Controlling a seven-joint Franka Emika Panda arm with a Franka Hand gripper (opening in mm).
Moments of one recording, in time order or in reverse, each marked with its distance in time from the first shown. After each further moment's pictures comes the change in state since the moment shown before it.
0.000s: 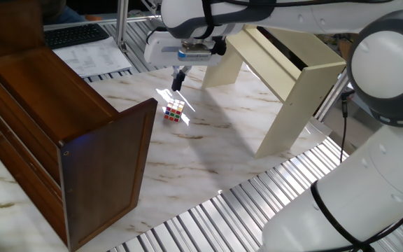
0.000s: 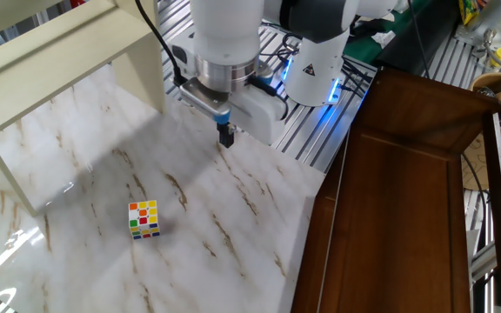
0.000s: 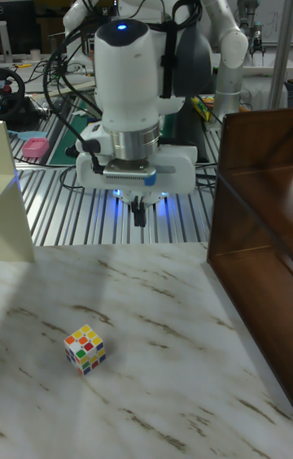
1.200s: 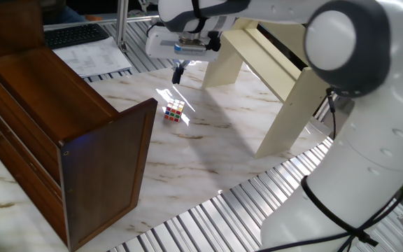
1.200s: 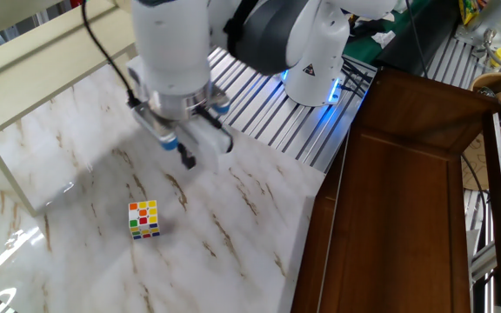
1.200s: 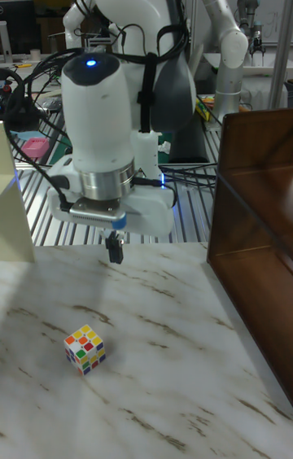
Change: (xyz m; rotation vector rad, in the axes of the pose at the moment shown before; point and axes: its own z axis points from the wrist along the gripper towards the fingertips) arm -0.068 -0.029 0.025 0.013 0.003 0.105
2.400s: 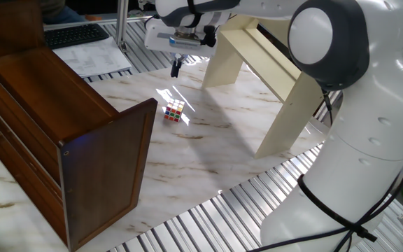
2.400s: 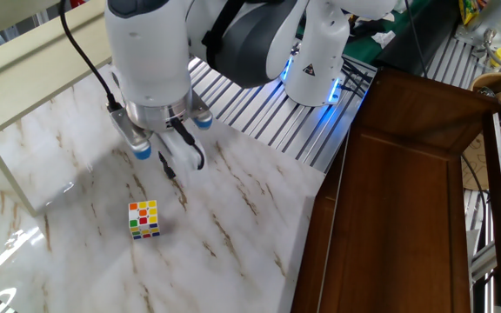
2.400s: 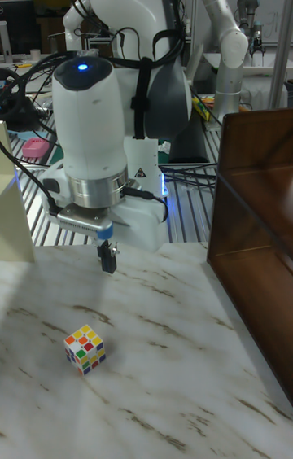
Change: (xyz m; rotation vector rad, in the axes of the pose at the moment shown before) arm -0.031 -0.004 0.000 0.008 -0.015 0.165
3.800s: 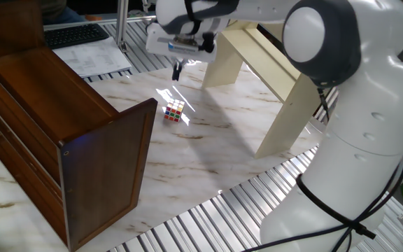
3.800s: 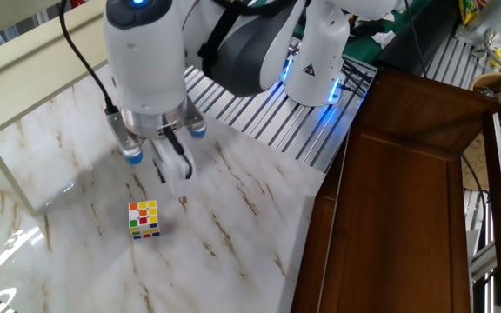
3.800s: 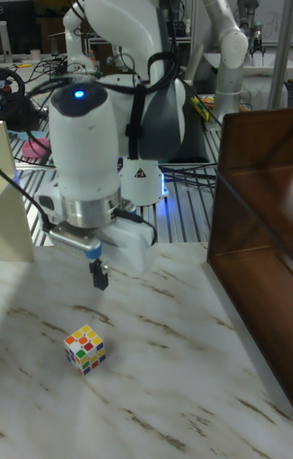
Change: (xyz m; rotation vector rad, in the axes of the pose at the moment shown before) arm -0.015 -0.010 0.032 0.012 -0.031 0.072
